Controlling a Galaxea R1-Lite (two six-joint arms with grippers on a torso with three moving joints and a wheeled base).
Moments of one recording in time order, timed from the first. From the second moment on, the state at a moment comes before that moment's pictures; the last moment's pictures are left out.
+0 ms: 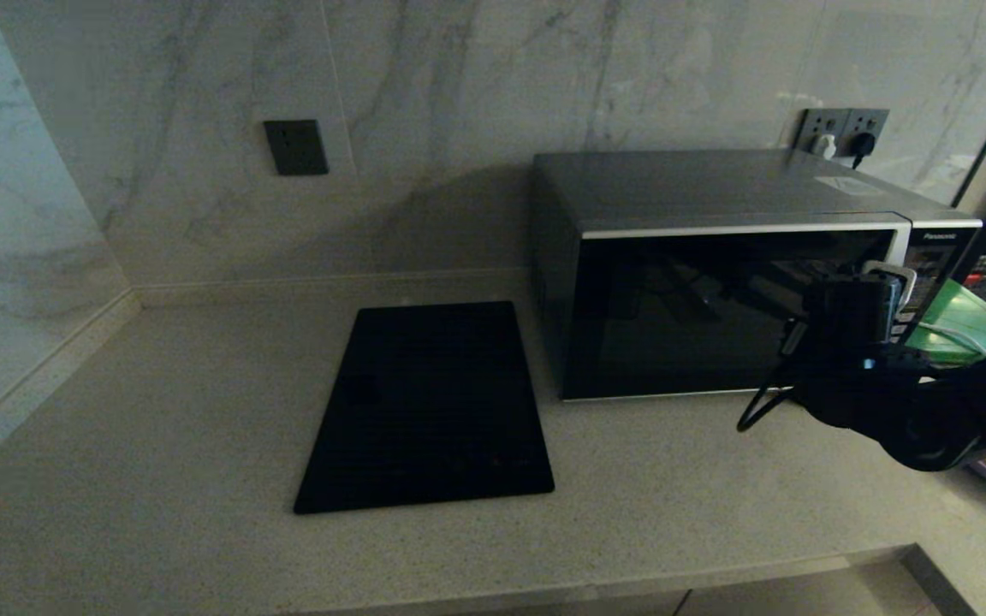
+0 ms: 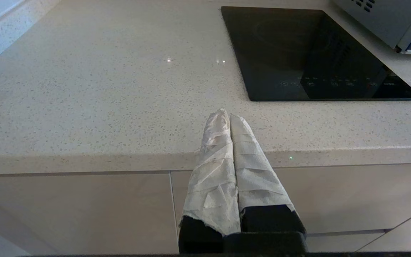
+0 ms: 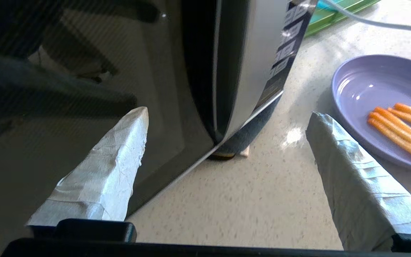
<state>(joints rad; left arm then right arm) 0.00 0.00 0.00 -0.01 0.02 -0.07 0.16 1.97 -0.94 -0.74 -0.86 0.31</state>
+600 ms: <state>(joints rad) 0.00 0.00 0.00 -0.01 0.02 -0.07 0.12 2.00 -1.00 -0.74 -0.87 0.28</state>
